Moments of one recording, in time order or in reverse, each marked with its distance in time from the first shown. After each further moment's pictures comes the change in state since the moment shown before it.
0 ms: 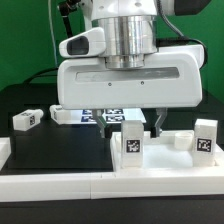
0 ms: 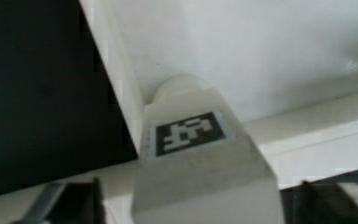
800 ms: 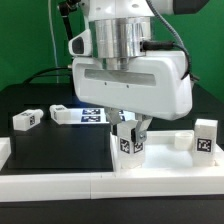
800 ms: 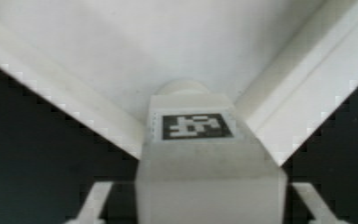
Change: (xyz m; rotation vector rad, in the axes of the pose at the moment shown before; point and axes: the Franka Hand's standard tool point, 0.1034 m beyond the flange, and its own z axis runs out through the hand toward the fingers) arm 0.001 0.004 0.002 -0.015 -0.042 0.828
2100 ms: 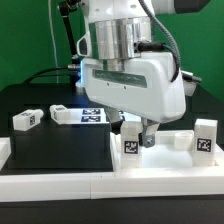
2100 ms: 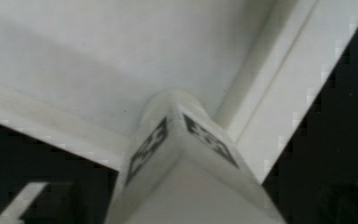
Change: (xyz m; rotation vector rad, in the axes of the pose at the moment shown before) arm -0.002 -0.004 0.000 0.017 -0.004 -0.056
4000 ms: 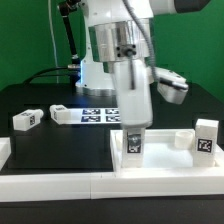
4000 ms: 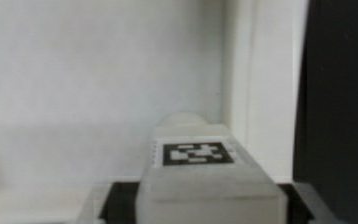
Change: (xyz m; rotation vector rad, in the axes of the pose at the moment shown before) arm -0.004 0.001 0.003 0.018 -0.052 0.725
